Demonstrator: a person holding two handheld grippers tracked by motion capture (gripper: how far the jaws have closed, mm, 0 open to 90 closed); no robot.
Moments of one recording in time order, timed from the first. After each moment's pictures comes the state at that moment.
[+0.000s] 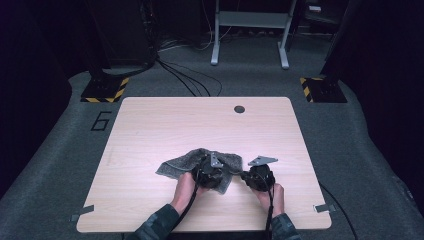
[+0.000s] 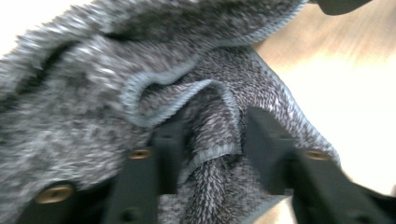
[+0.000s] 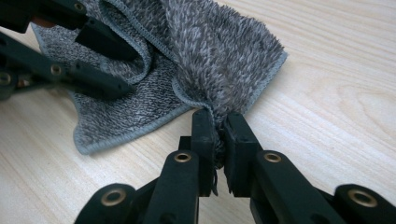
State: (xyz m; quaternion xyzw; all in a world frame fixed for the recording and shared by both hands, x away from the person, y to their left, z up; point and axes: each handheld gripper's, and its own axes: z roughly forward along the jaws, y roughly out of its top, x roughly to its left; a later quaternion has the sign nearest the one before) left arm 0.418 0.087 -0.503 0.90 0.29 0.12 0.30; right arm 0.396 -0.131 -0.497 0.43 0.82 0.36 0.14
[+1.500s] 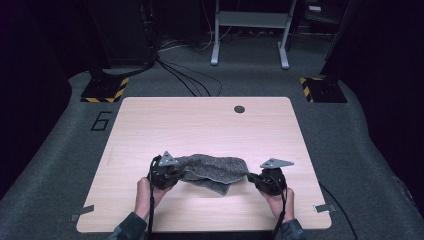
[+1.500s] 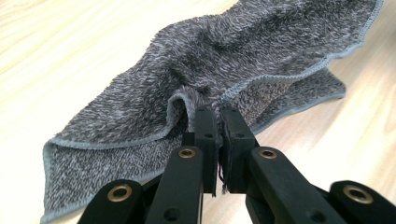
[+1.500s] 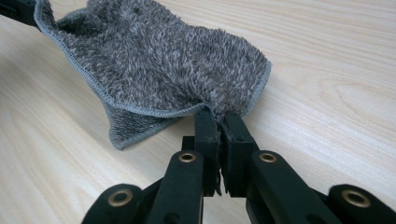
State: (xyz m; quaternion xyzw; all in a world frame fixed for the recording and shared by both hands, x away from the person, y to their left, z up) left arm 0.384 0.210 -0.467 0.84 0.36 0.13 0.37; right arm 0.373 -0.157 -0.477 0.43 0.80 0.41 0.11
